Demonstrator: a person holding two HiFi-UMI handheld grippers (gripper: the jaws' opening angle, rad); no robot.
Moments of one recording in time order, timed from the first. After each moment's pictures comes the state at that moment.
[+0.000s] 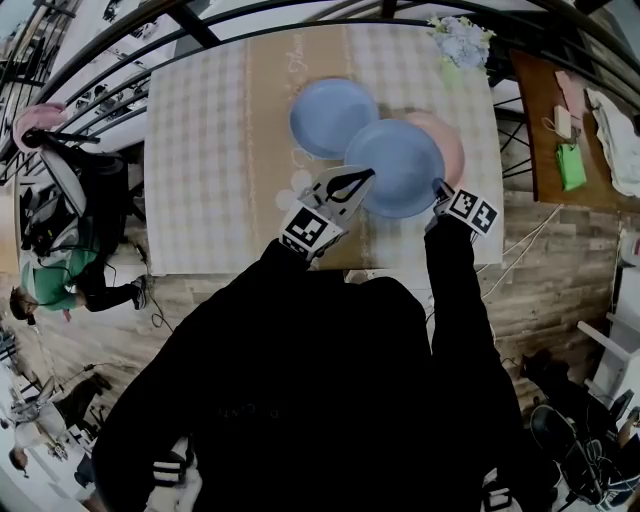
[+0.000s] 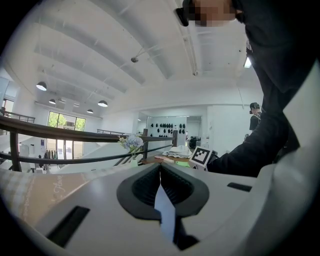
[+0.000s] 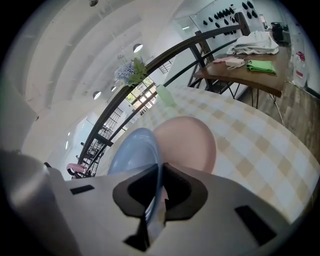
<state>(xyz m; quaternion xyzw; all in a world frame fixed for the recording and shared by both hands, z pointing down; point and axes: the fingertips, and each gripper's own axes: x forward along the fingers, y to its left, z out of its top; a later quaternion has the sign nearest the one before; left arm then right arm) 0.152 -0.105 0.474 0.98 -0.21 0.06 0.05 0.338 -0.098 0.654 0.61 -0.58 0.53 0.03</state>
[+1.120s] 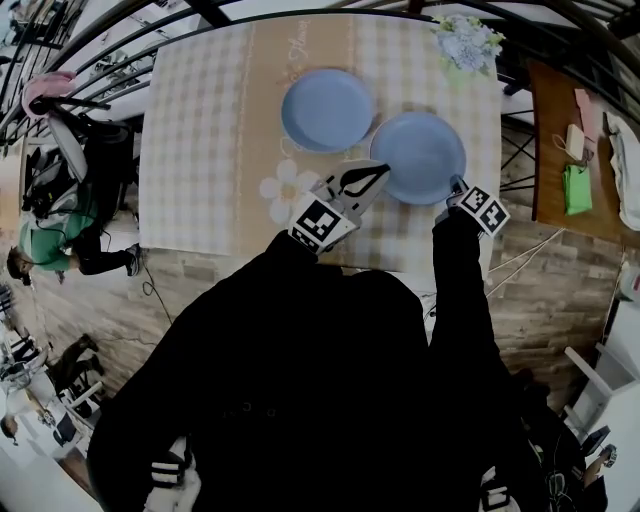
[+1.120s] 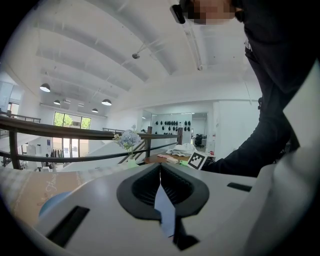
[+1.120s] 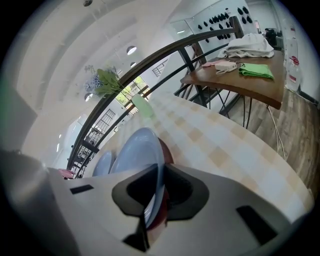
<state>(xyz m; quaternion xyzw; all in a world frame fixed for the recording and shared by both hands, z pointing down) 0.227 -0.116 0.487 0.97 -0.24 0.07 0.05 0.437 -0.127 0.695 0.65 -0.55 0.53 0.03</state>
